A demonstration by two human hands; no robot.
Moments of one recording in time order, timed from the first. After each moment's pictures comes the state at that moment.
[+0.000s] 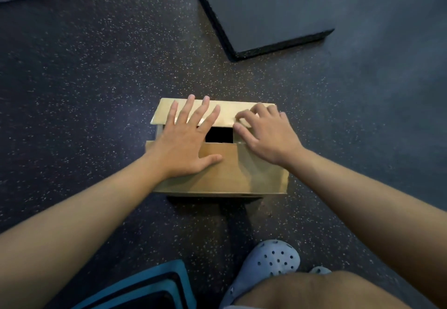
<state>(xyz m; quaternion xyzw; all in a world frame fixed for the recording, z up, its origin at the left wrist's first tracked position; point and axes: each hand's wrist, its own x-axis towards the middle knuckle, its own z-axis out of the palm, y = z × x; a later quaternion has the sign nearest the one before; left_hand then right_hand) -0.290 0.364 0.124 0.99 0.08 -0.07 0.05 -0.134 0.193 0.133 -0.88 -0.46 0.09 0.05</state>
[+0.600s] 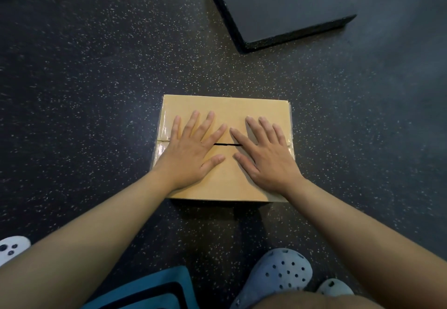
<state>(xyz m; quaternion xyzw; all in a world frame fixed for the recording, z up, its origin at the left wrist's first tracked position) -0.292 0.367 0.050 0.99 0.10 -0.07 0.07 -0.152 0.176 0.059 -0.85 -0.51 0.11 0.02</state>
